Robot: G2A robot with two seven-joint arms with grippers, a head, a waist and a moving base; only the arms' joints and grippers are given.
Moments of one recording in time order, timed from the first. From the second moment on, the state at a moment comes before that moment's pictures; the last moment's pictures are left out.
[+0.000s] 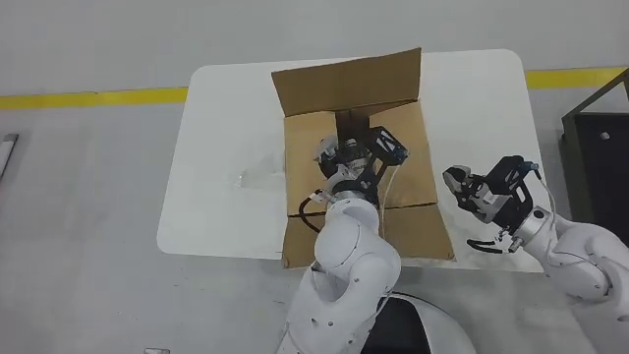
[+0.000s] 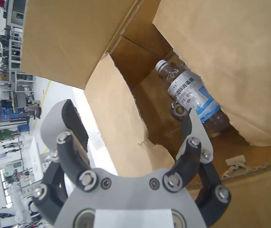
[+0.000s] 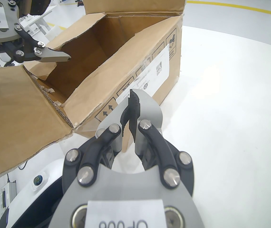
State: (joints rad) left arm 1.07 -1.76 -0.95 -1.78 2.38 -0.28 -1.11; right arm -1.45 -1.04 1.52 -1.79 -0.88 -0.53 0.19
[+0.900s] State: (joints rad) left arm 1.09 -1.76 -1.06 -1.74 2.48 -0.22 -1.03; right arm -1.41 -1.04 1.55 -1.82 -0.86 -0.52 0.21
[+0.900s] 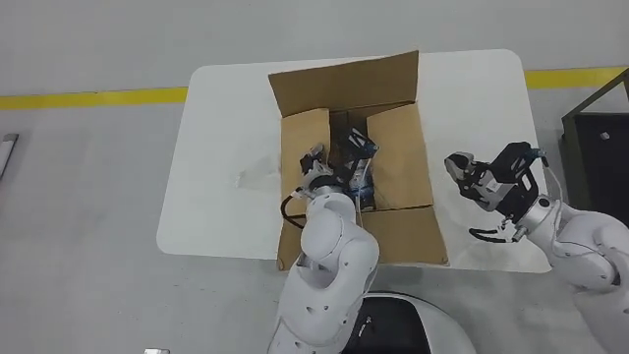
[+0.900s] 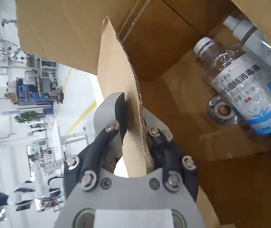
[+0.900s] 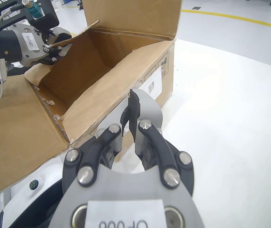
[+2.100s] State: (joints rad) left arm 1.14 -1.78 -1.20 -2.01 2.22 -0.12 -1.12; right arm -1.35 -1.02 1.49 -1.81 -0.77 -0.61 0.41
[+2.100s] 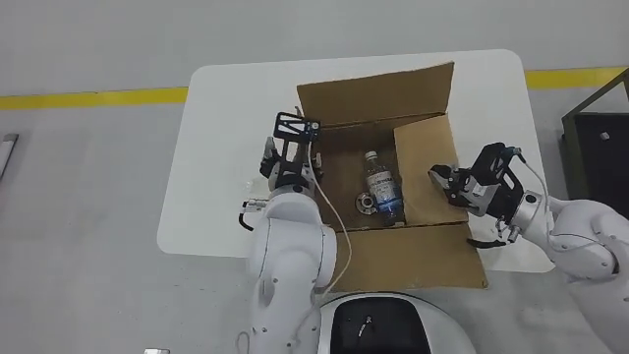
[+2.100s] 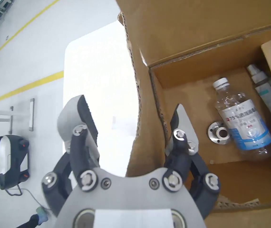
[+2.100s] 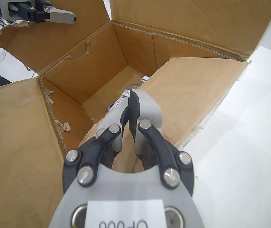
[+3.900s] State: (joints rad) left arm 1.14 -1.82 -0.95 -2.06 1.79 -0.10 -1.28; right arm -1.50 -1.04 1.50 -1.78 -0.90 -0.41 0.21
